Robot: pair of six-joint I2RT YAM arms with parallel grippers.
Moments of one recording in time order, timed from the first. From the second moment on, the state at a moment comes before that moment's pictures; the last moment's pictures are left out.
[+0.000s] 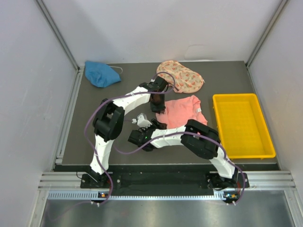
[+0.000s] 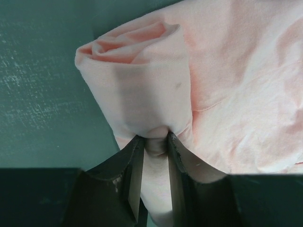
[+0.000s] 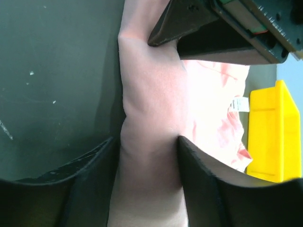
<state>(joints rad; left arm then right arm) -0.63 2.14 1.72 -0.72 0.02 -0.62 1.21 2.15 1.38 -0.51 1.15 0.38</state>
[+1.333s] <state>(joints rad) -0.44 1.88 1.37 -0.52 0.35 -0.69 0.79 1.57 0.40 0.70 0.12 0.98</state>
